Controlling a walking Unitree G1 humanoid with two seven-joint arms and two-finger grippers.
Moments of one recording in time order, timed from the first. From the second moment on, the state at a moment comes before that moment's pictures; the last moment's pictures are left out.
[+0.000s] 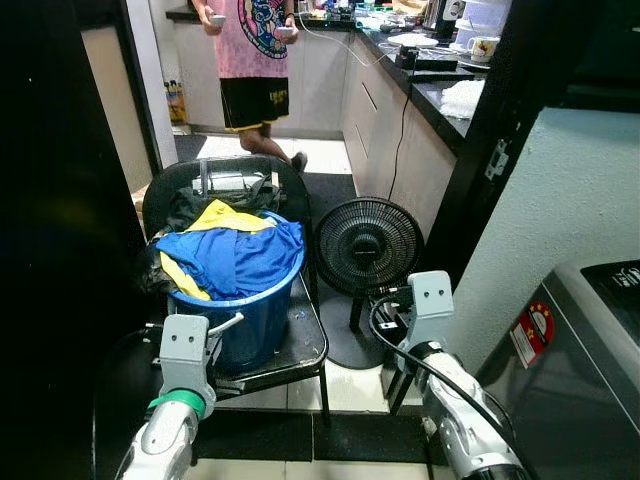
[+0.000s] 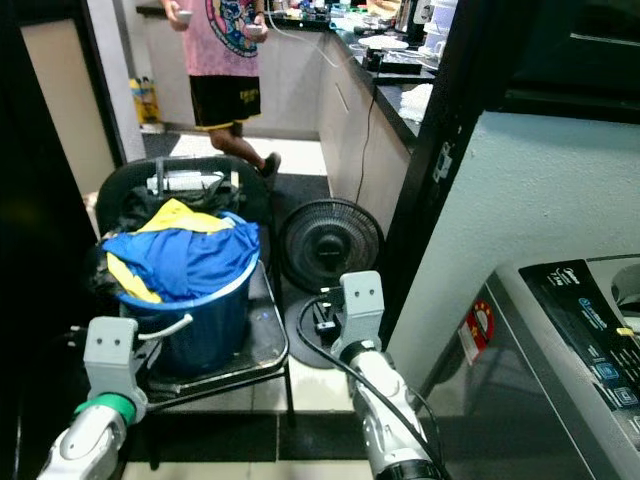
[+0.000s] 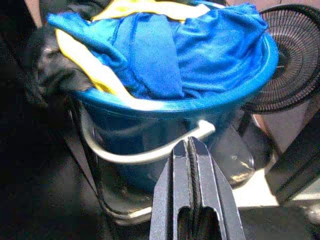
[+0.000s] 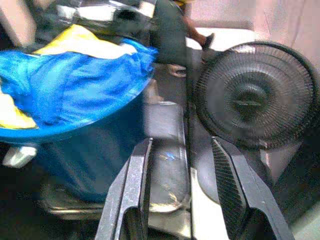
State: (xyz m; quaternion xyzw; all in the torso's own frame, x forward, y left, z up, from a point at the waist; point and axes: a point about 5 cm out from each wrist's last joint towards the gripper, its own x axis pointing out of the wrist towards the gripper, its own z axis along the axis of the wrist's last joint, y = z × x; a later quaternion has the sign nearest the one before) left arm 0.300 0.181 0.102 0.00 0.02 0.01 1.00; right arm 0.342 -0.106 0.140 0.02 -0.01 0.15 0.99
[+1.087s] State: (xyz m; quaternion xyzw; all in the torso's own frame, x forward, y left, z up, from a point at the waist) left arm 0.304 0.162 0.105 0.00 0.01 -0.03 1.00; right arm 0.342 -0.123 0.144 0.02 -0.03 0.12 0.99
